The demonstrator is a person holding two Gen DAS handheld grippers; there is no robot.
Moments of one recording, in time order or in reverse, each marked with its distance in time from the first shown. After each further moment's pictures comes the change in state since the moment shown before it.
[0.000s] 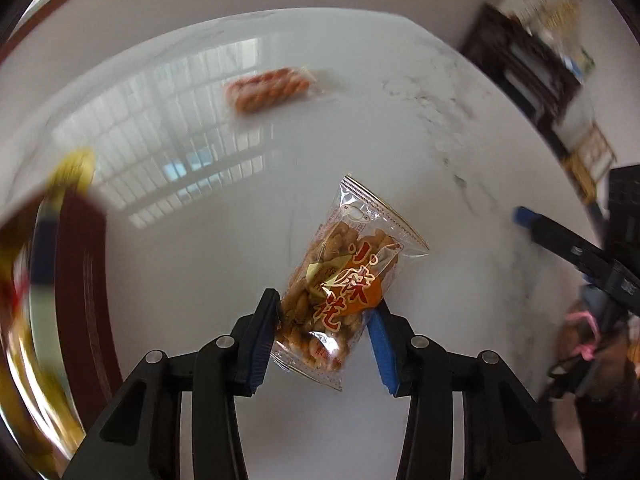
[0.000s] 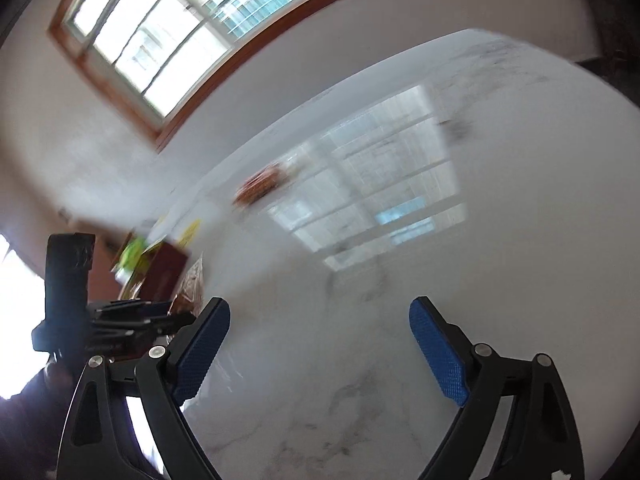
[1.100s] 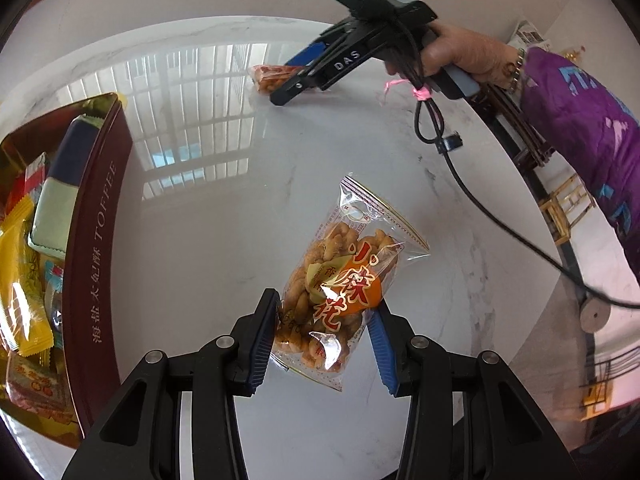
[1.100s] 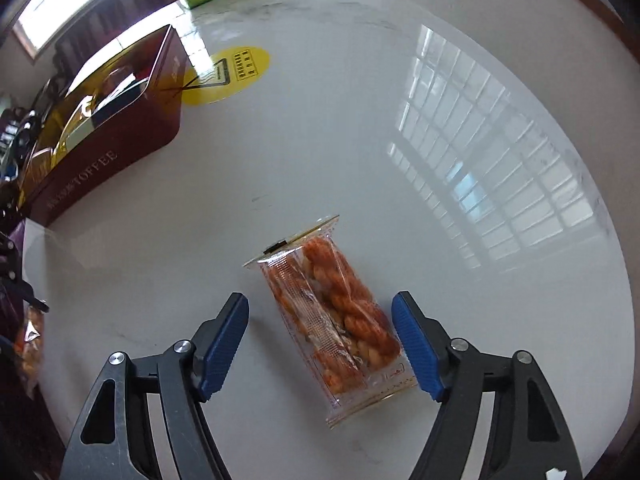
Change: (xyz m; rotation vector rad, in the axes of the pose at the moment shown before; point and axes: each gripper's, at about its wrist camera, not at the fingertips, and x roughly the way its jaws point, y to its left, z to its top) left arm -0.036 0.003 -0.041 -0.129 -0.064 -0.115; right arm 0.259 0.145 0.144 -1.087 0.710 0.021
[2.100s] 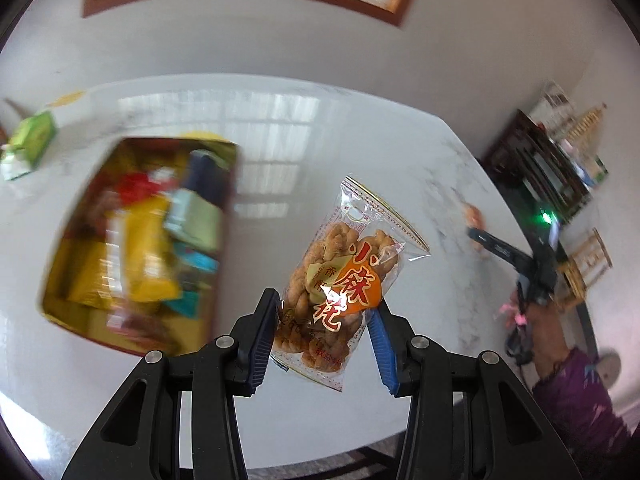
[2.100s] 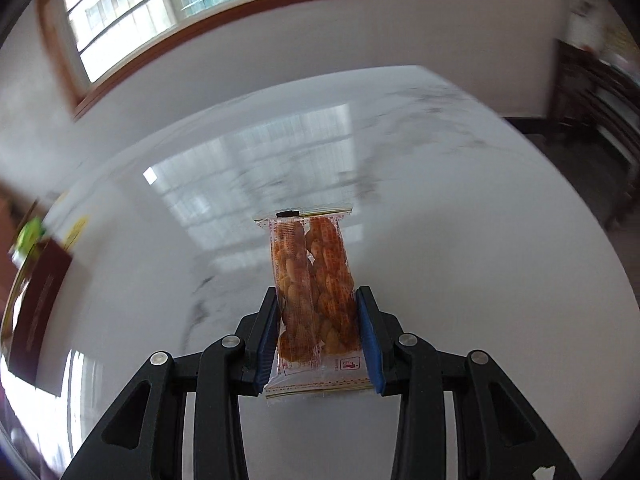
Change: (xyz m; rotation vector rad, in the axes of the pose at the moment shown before) left arm -0.120 0.022 -0.035 -0.143 -0.223 0.131; right arm -0.078 0.083 -0.290 1.152 -0.481 -0.479
